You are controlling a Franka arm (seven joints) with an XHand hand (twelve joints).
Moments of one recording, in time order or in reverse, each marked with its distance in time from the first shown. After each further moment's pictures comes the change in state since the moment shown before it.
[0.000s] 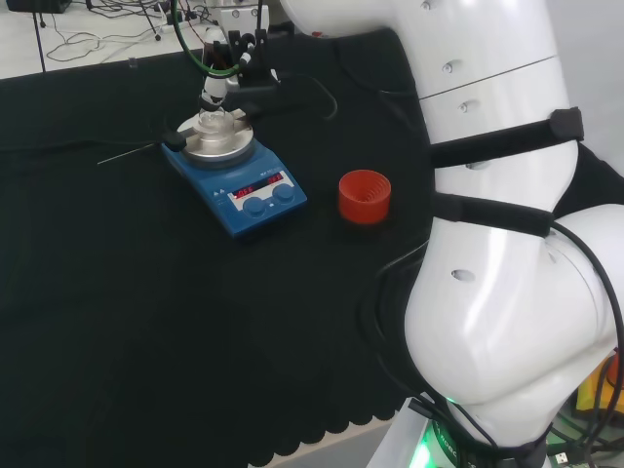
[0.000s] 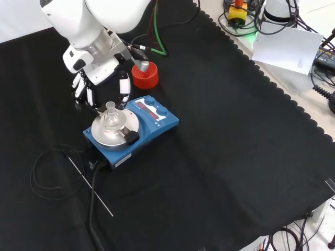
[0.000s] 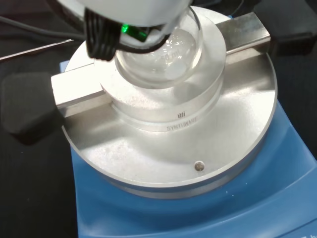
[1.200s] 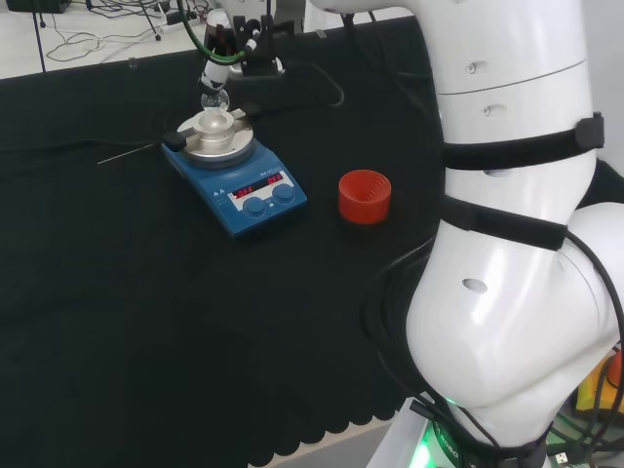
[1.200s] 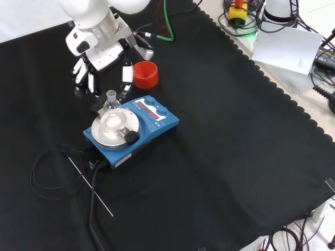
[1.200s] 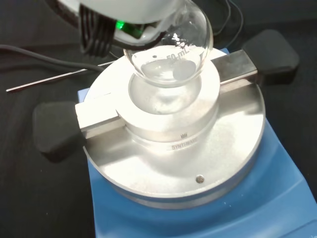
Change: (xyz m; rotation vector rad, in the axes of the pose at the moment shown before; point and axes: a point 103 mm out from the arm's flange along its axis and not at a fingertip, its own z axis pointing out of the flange) arm 0.001 -0.024 -0.025 -0.068 0.016 -0.004
